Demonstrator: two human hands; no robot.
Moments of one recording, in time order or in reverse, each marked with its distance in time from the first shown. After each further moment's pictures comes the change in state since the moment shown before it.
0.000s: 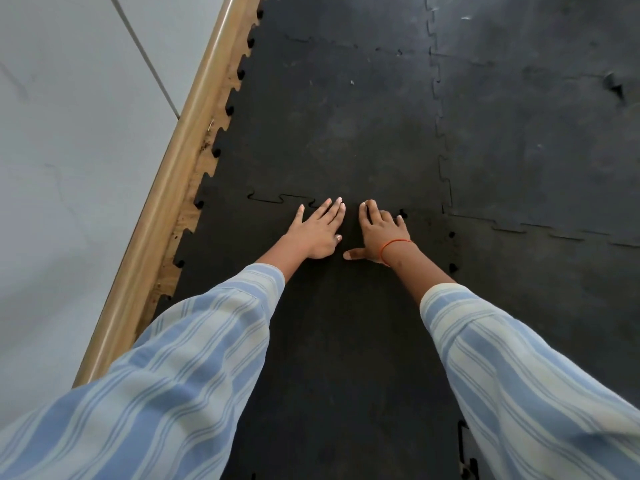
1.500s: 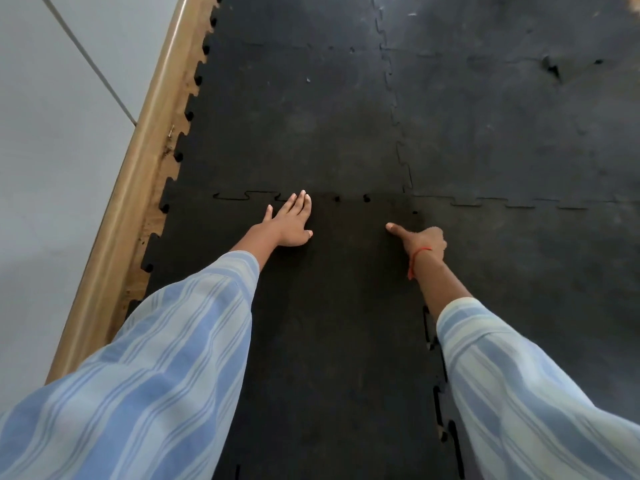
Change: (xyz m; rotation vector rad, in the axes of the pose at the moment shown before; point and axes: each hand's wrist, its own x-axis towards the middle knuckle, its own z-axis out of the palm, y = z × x) left_hand 0.003 0.009 -0.002 -0.118 -0.098 -0.070; right_hand -0.054 0.091 0.039 1.228 0.346 0.866
